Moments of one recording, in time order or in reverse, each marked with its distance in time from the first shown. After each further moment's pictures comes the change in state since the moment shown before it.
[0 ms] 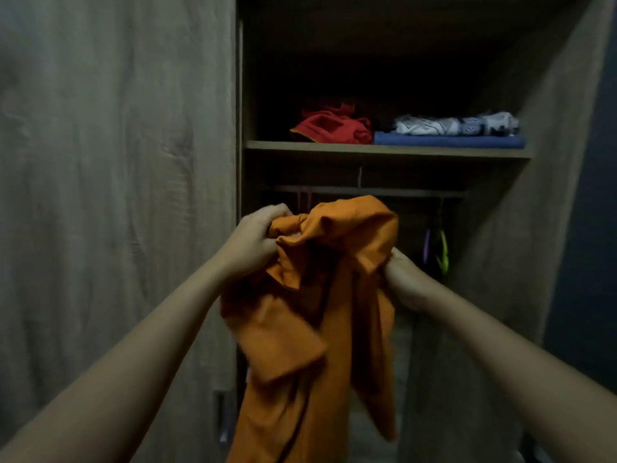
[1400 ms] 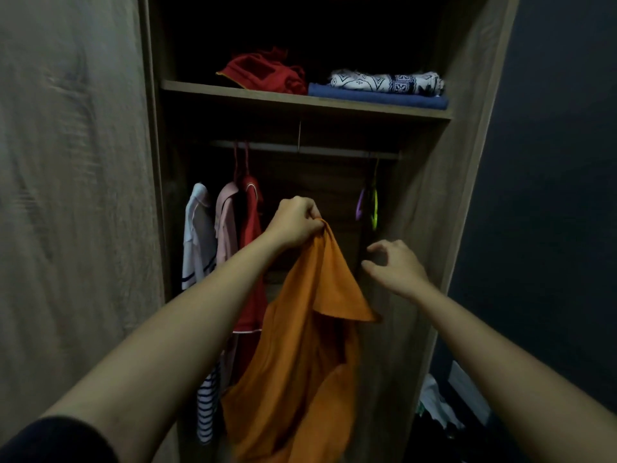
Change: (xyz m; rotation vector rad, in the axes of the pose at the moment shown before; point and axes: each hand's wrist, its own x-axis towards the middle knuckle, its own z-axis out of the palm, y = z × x) left_hand 0.043 0.058 0.172 -0.103 -0.119 -0.227; right_hand -0.067 0.081 -0.103 -0.846 0.313 0.275
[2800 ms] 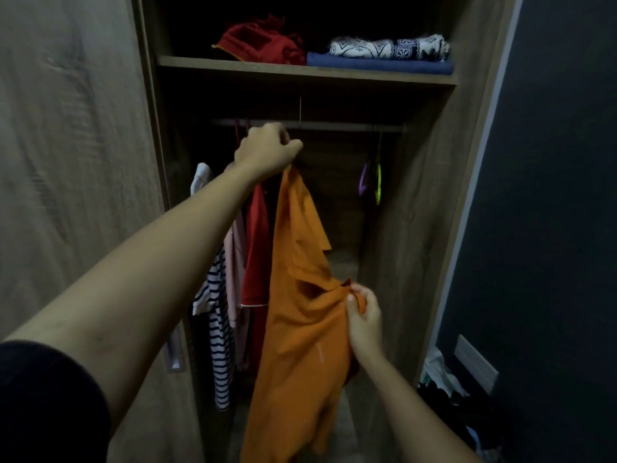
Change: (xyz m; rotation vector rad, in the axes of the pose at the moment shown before) left_hand 0.022 0.011 -0.062 0.260 0.208 -0.099; right_hand -0.090 0.015 0.141 0.872 0.222 0.159
